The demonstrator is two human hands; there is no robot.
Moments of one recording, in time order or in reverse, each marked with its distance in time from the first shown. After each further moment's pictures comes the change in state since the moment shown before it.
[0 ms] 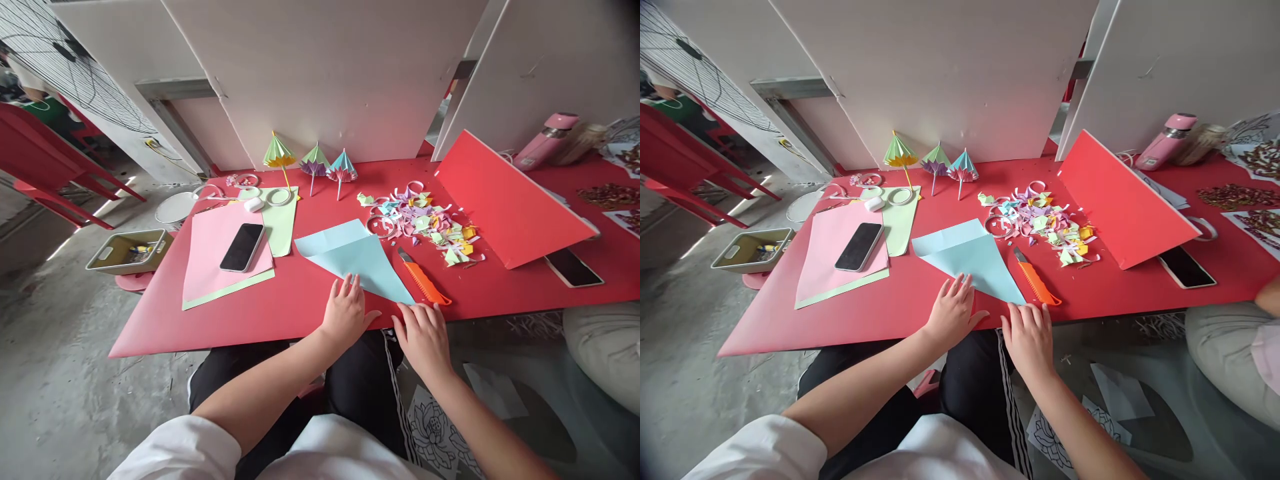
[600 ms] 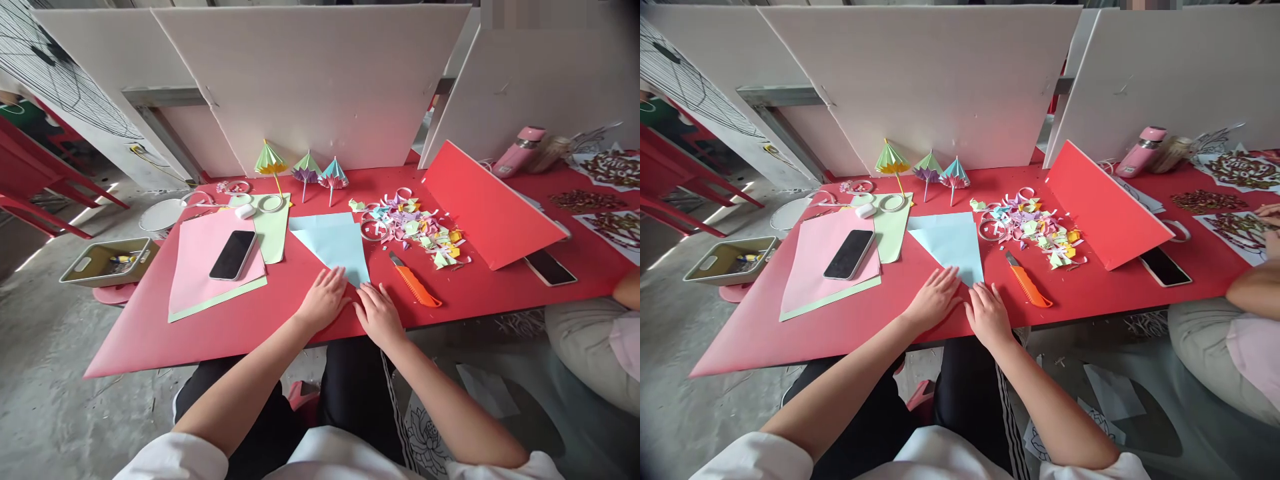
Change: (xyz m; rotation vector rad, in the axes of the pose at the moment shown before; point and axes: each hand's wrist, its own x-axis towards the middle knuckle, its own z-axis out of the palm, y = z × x) left_hand 0.014 -0.060 0.019 -0.011 0.079 0.145; right_hand 0.049 -0.033 0.045 0.238 0.055 -0.142
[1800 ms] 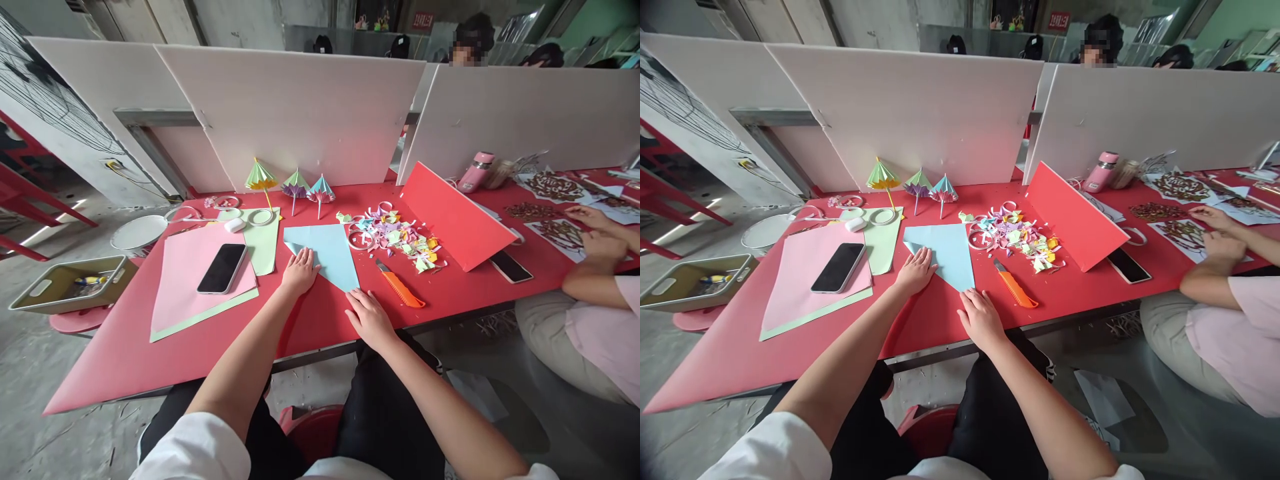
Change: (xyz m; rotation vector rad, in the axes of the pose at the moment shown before) left_hand 0.051 -0.074 0.018 -0.027 -0.206 -0.376; right_hand -0.003 0.003 -0.002 0.024 -0.149 0.048
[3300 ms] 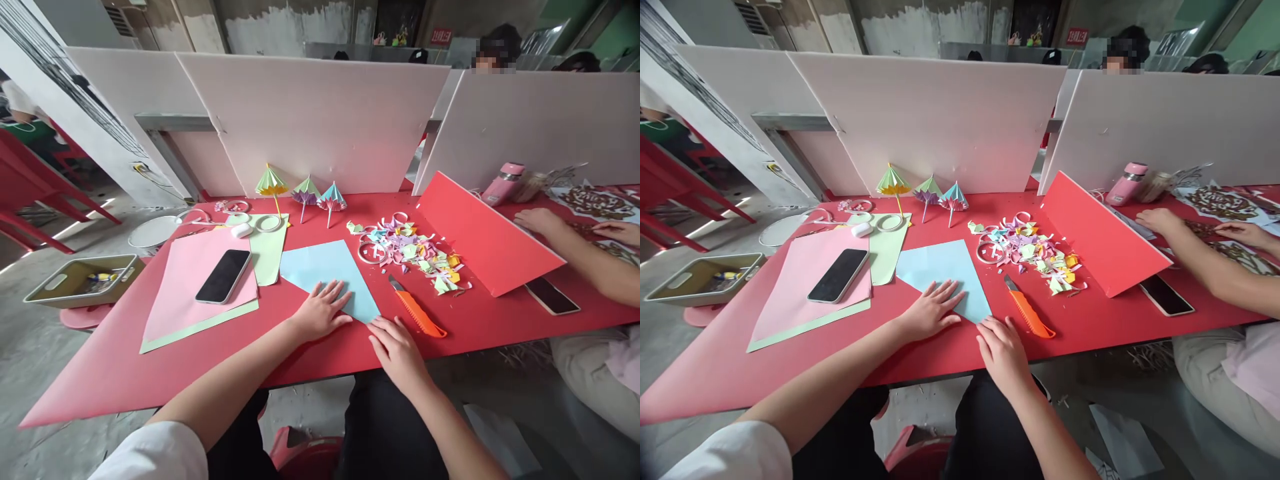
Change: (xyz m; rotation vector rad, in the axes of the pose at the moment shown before) left_hand -0.043 0.033 -0.004 -0.015 0.063 0.478; right_hand -0.018 0.021 -0.014 0.061 0.102 -0.003
